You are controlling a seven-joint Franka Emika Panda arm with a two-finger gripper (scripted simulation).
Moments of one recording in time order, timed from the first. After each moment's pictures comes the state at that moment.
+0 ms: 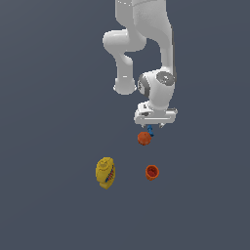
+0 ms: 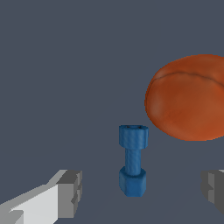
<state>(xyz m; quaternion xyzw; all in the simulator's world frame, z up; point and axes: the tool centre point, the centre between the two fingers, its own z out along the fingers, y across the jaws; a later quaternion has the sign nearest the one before) -0.121 0.148 0.067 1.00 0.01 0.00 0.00</state>
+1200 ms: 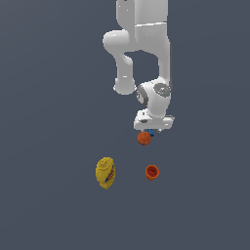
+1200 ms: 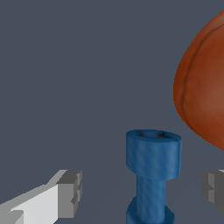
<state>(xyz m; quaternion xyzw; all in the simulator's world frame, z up) -0.124 0.149 0.015 1.00 0.01 0.00 0.00</state>
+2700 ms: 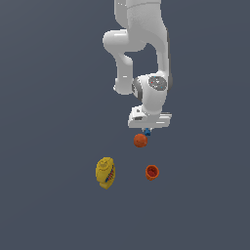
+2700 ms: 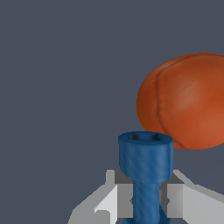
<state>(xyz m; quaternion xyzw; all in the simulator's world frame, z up) -0.098 0.117 0.062 1.00 0.01 0.00 0.00</state>
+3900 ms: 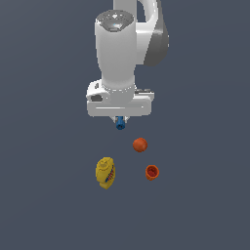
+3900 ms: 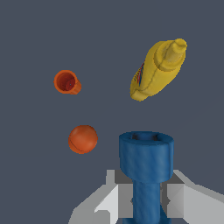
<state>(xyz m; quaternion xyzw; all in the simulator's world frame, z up) 0.005 -0.017 0.259 1.00 0.01 0.00 0.00</state>
